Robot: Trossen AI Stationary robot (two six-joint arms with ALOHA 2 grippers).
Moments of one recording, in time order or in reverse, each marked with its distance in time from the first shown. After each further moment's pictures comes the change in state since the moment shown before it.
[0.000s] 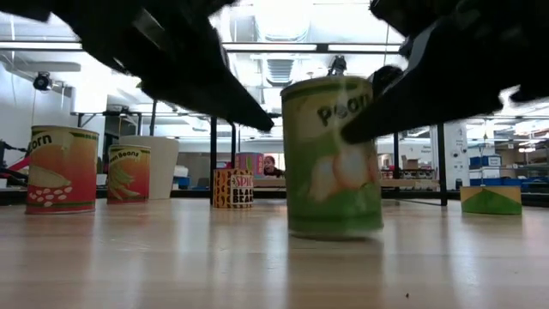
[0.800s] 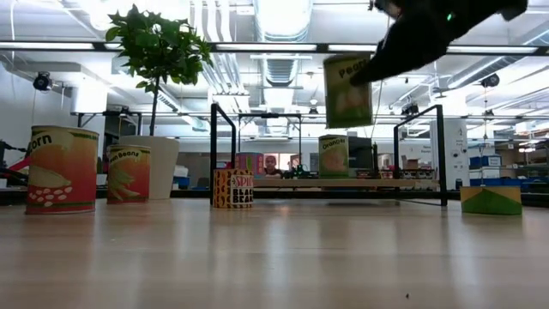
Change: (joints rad) left arm -0.029 -0.518 -0.002 -0.039 -0.012 0.646; right arm -0.431 -0.626 -0.114 -0.461 -0.039 -0.297
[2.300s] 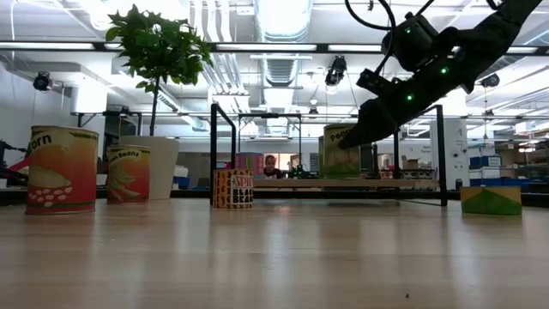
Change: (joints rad) left arm 0.002 -0.102 -0.005 -0.132 -0.054 0.002; right arm -0.406 0.180 -0.181 0.386 -0.172 -0.034
